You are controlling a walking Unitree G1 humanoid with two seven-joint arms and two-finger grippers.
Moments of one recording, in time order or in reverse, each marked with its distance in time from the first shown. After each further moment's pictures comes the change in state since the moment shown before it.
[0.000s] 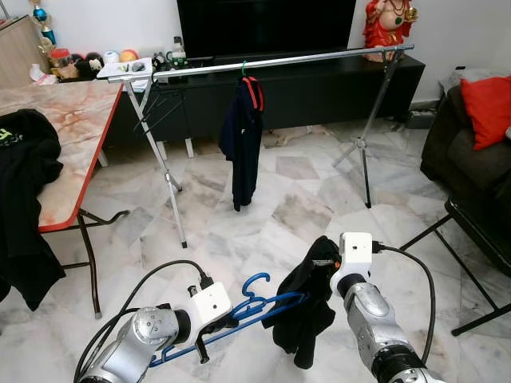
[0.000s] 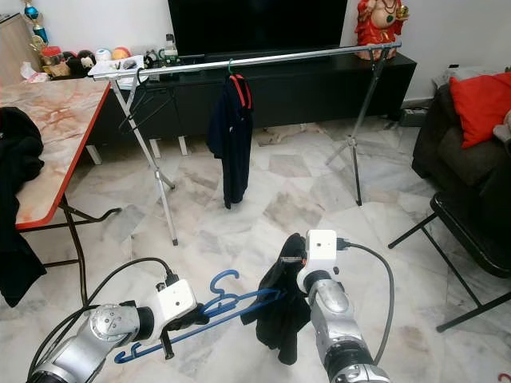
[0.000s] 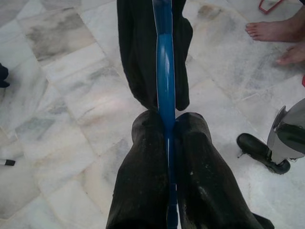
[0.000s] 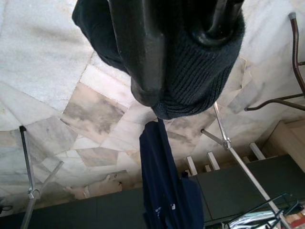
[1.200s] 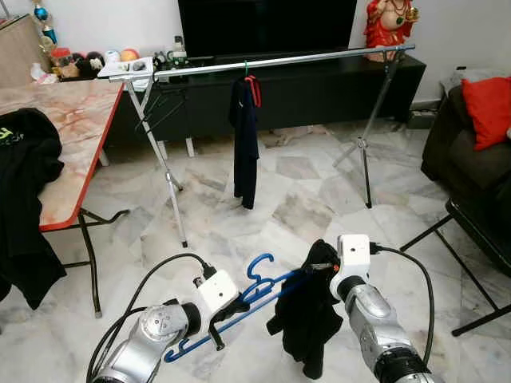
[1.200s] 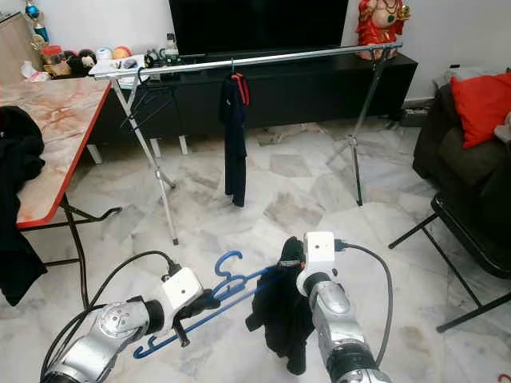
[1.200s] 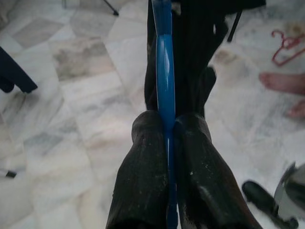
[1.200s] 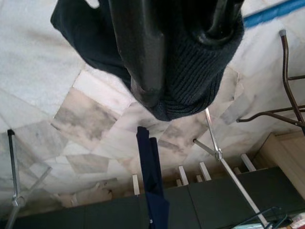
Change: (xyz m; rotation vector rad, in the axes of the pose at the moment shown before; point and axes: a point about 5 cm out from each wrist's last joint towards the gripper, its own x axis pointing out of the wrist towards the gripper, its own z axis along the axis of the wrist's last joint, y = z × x) left arm 0.012 0.002 0.024 -0.105 -0.152 0.112; right arm -0.004 0.001 -0.004 -0.008 0.039 0.042
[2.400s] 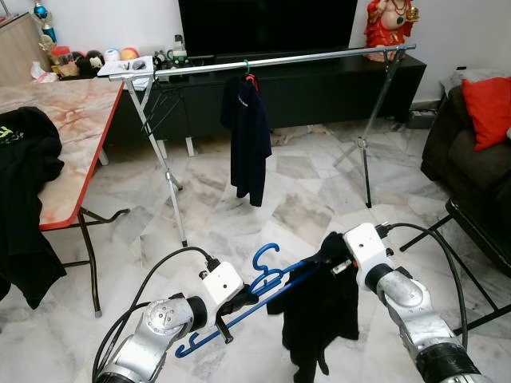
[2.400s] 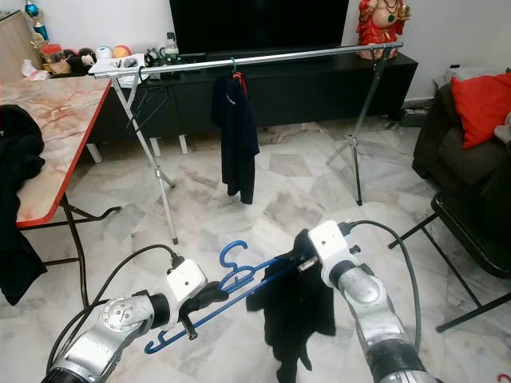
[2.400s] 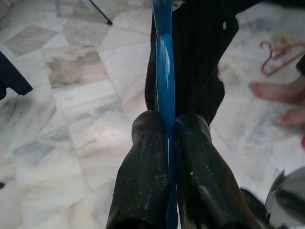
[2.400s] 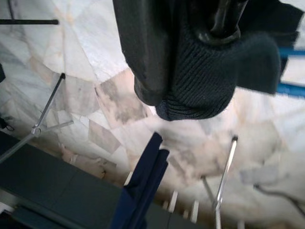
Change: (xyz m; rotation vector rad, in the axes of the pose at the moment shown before) left arm -0.003 0.001 0.003 0.001 -0.008 -0.026; right arm -0.015 -0.038 0.027 -0.579 0.053 0.098
